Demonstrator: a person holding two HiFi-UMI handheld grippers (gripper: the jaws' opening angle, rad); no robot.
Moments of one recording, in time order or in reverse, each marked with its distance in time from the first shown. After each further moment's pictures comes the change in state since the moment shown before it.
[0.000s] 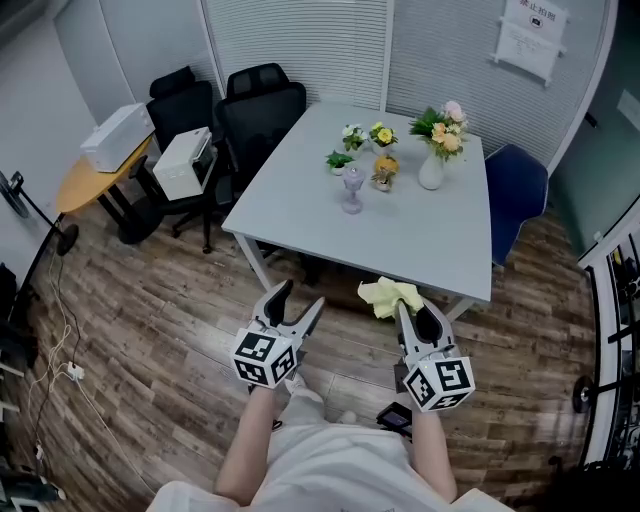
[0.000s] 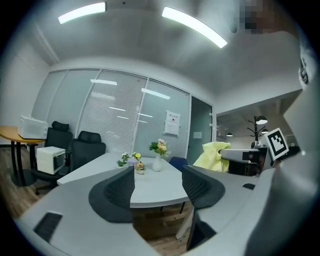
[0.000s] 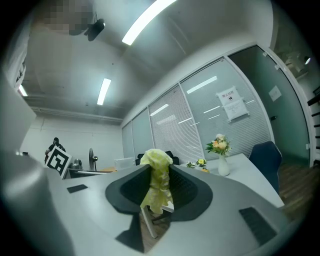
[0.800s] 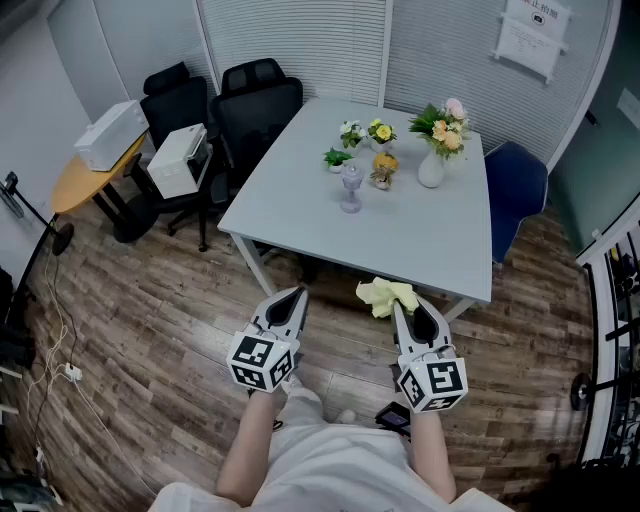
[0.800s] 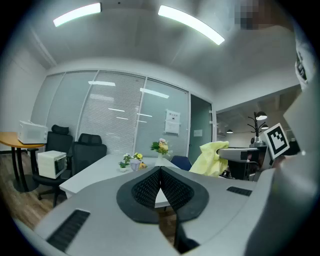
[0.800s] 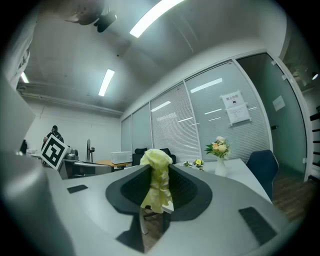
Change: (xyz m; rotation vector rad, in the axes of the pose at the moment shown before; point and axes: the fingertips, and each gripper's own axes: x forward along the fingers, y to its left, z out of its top) left arm 0.008 0.014 0.006 0.045 0.003 0.012; right arm 0.023 0.002 -0.002 -0.100 0.036 -0.030
